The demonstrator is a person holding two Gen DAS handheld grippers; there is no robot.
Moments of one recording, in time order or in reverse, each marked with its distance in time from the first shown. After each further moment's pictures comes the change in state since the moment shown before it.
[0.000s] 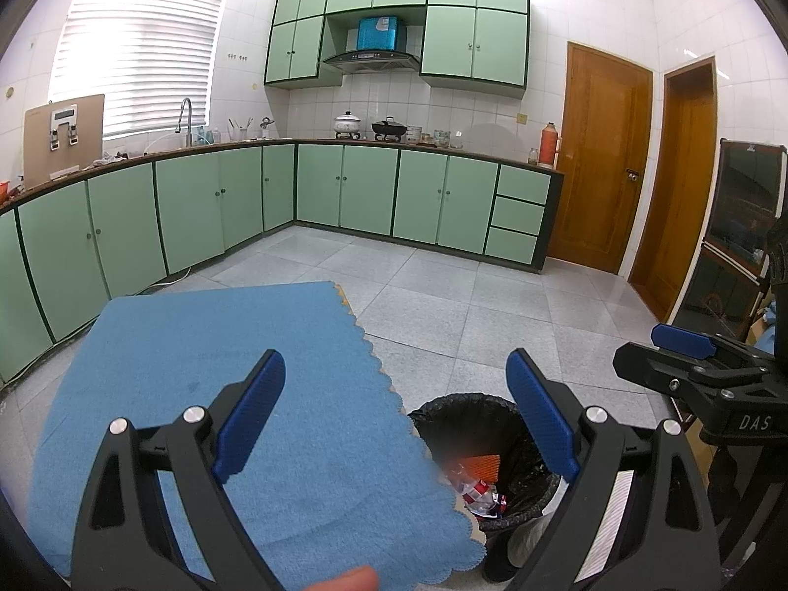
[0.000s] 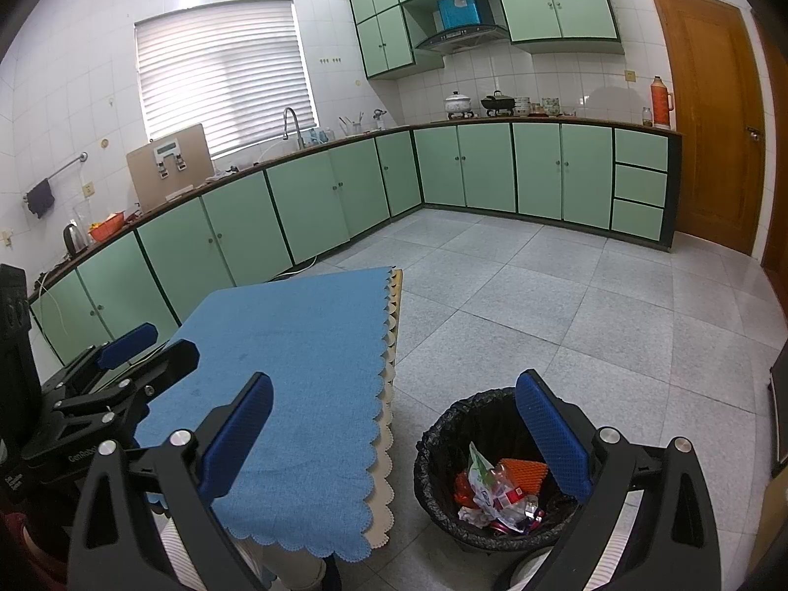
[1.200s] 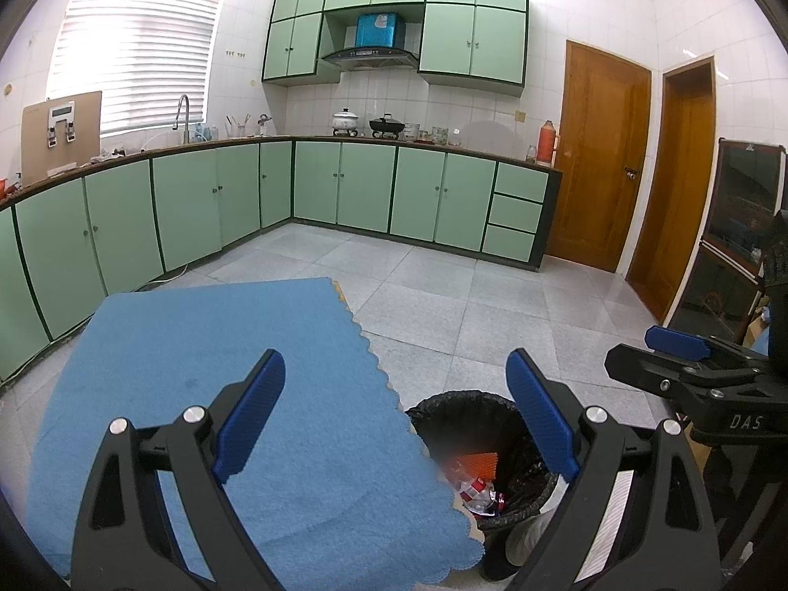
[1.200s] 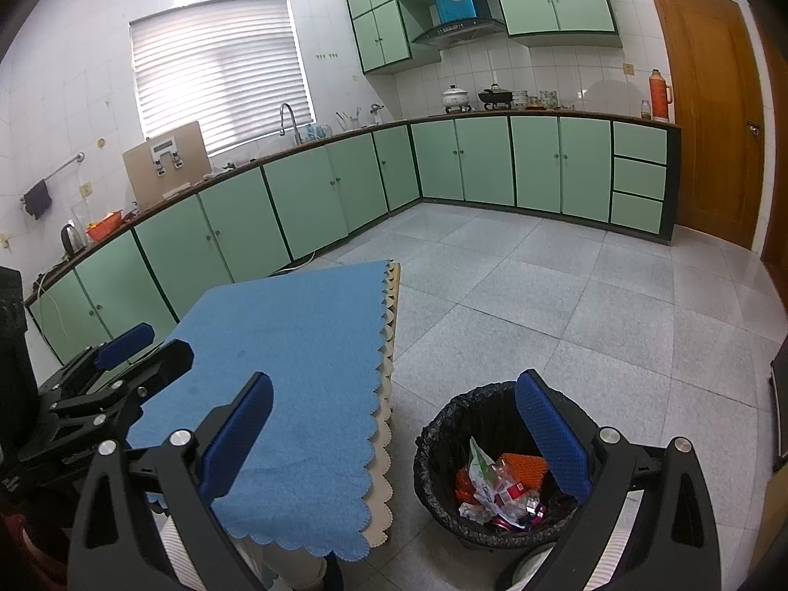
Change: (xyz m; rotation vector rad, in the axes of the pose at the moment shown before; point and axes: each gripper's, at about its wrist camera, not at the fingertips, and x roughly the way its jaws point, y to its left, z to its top) left arm 0.005 0.002 -0.005 -0.002 0.006 -0.006; right arm 0.006 0.000 -0.006 0.008 0.015 0.000
